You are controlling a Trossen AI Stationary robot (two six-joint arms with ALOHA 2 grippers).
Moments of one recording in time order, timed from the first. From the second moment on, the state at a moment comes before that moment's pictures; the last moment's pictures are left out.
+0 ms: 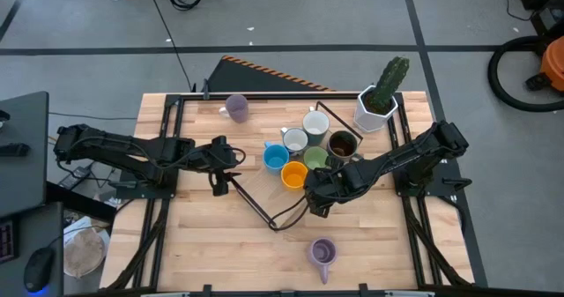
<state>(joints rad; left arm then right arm) -0.08 1.07 0.76 -0.49 -0.20 -0.07 0.34 1.68 1.32 -0.94 0.40 0.62</state>
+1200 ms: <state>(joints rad) -0.08 1.07 0.76 -0.49 -0.20 -0.08 0.37 1.68 1.25 -0.75 0.34 0.77</state>
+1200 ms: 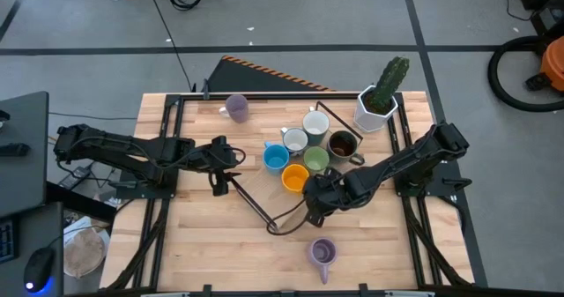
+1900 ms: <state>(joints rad) -0.08 1.07 0.76 -0.49 -0.20 -0.08 0.36 1.68 1.25 -0.68 0.47 1.01</state>
